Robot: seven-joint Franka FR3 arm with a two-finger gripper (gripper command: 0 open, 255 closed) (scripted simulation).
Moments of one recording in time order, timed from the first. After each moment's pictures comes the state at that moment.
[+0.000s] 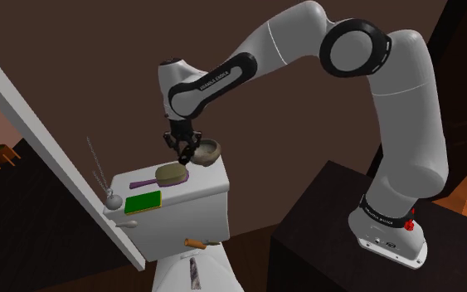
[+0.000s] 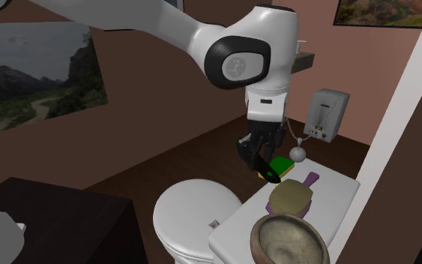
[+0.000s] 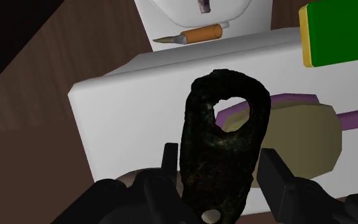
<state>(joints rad) 0.12 0.49 0.33 -1.61 -0.11 2.13 1.27</state>
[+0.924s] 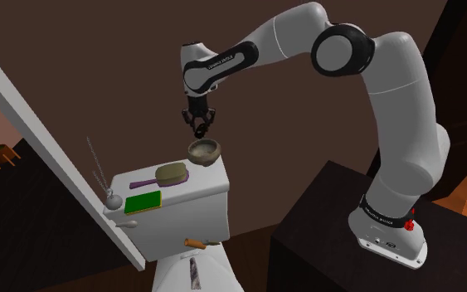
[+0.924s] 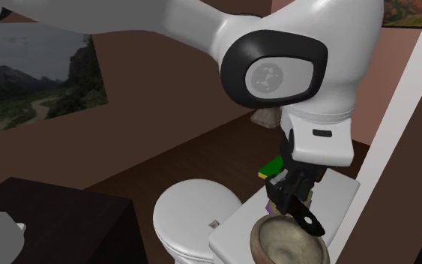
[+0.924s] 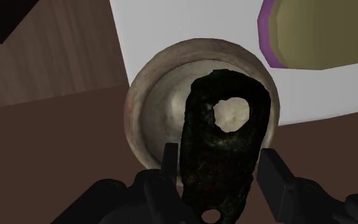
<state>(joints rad) -0.04 0.56 0.28 -1.46 -0.09 2.04 1.05</state>
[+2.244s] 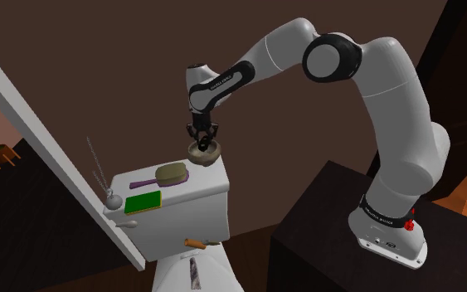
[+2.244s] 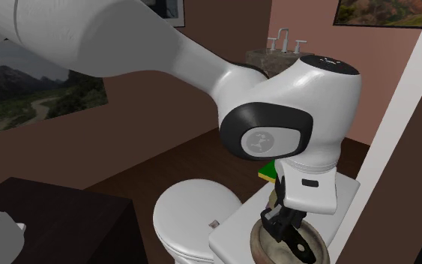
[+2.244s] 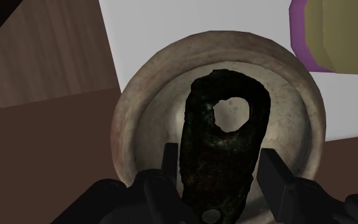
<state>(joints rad) -0.04 0.64 0.26 -1.53 -0.11 2.18 1.04</state>
